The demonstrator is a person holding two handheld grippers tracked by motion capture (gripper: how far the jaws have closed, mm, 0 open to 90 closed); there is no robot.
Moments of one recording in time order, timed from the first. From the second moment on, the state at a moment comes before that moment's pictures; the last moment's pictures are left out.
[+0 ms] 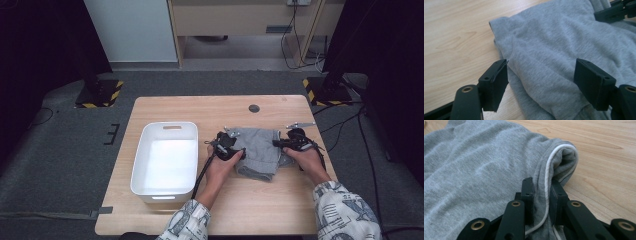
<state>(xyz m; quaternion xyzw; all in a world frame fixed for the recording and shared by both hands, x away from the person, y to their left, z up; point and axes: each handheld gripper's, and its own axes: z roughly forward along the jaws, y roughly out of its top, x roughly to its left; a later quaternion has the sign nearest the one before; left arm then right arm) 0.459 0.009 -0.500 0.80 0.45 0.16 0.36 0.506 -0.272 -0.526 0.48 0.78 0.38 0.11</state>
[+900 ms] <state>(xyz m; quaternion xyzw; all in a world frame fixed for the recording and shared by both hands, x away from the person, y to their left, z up) 0.460 0.015 -0.528 0.80 0.45 0.13 0.37 0.506 -0.272 -0.526 0.48 0.78 0.38 0.11</state>
